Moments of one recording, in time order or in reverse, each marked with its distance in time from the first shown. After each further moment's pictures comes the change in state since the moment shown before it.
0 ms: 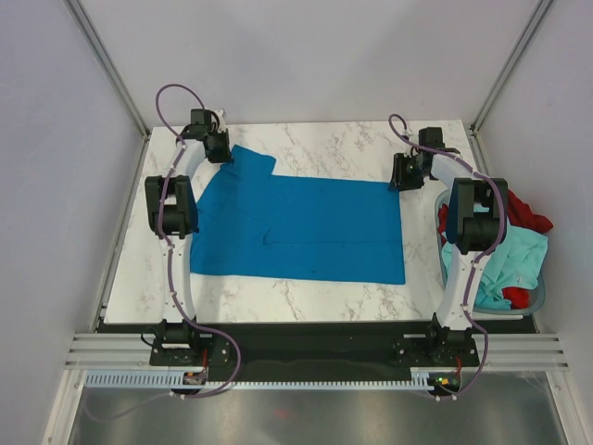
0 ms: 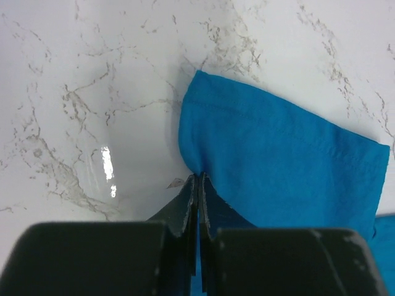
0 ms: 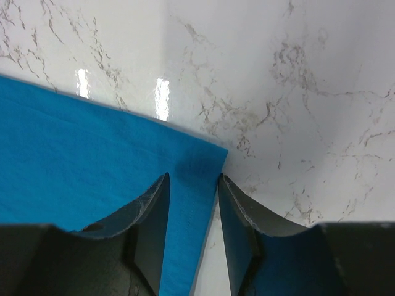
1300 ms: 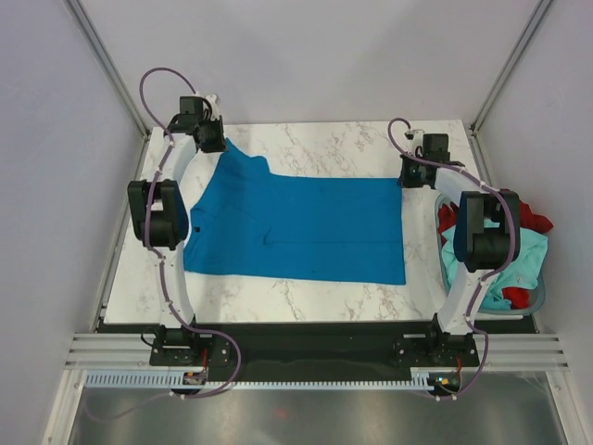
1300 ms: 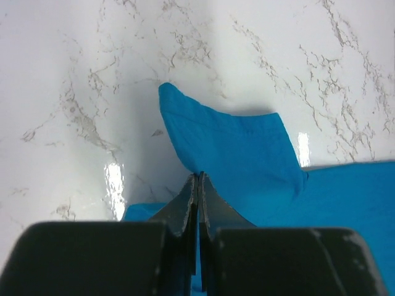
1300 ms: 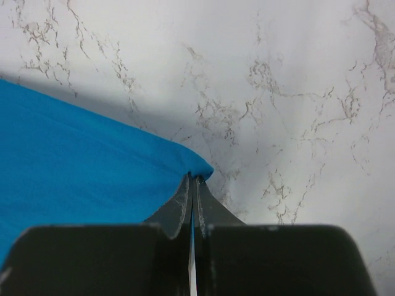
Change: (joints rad) left arm -0.004 -0.262 -0.170 -0.003 0.005 0.002; right arm 0.014 -0.200 -0.249 0.258 0.071 -0.036
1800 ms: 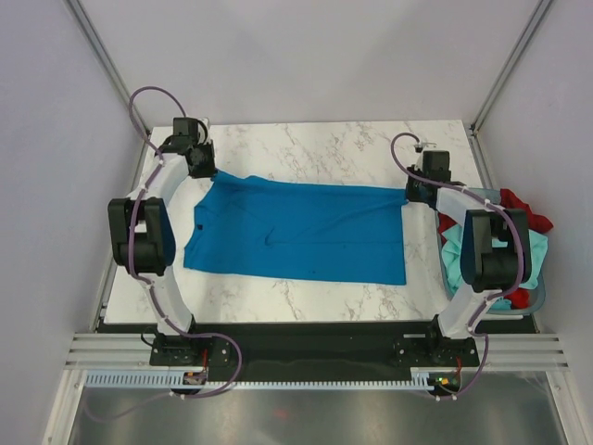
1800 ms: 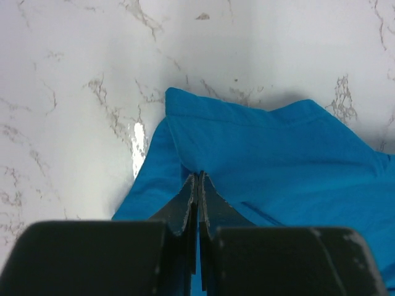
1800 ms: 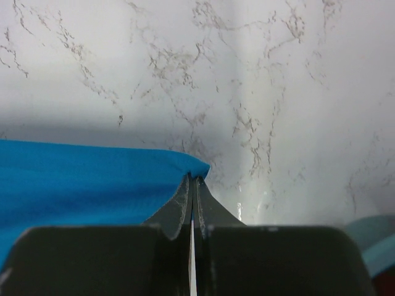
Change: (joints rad) left arm 0.003 -0.309 -0.431 0.024 -0.161 -0.006; right arm 0.020 -0.167 -0.256 0.146 0.202 0.108
